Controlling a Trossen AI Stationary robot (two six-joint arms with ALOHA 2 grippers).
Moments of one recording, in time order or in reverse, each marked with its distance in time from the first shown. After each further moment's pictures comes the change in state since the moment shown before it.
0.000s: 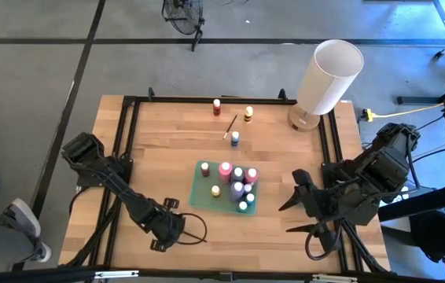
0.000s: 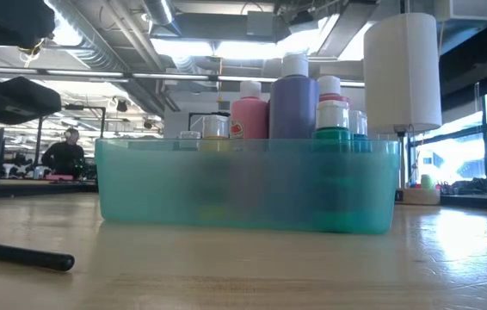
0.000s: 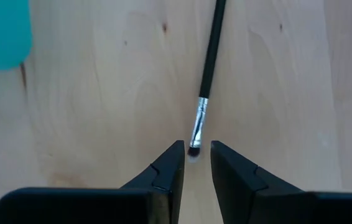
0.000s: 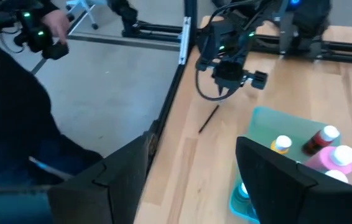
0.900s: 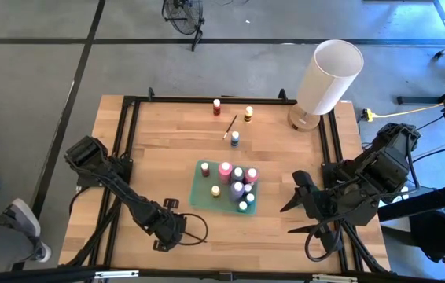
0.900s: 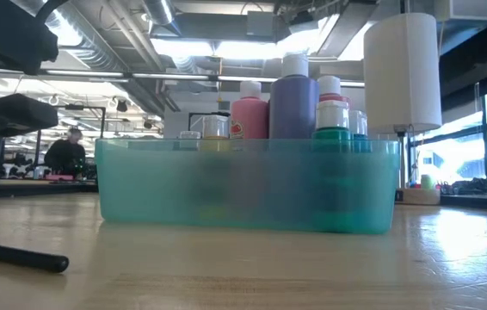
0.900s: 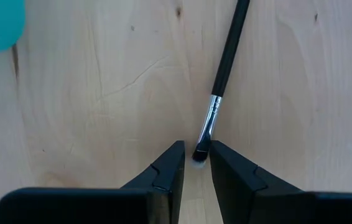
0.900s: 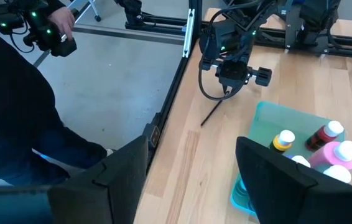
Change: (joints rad) left arm 0.000 0.087 0.004 0.011 -0.007 -0.052; right arm 0.000 0.000 0.000 -0.023 -0.034 -0.007
